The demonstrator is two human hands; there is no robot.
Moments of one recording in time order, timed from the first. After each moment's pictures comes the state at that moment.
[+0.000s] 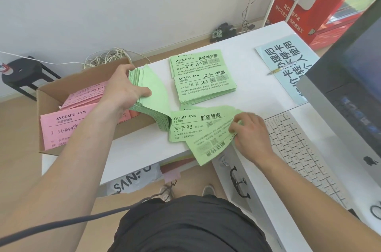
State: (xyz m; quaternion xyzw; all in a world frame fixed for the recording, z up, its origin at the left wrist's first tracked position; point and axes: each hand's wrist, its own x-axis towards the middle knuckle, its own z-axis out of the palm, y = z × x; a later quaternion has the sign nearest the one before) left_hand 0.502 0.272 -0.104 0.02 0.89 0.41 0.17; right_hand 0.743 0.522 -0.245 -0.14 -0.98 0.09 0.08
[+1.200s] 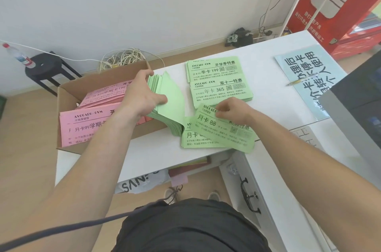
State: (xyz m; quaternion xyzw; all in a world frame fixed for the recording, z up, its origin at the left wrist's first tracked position) left_hand 0.502 0.270 -0.103 0.04 0.90 0.39 0.18; right_hand 0.604 0.530 -0.206 -0.15 -0.88 0.40 -0.21
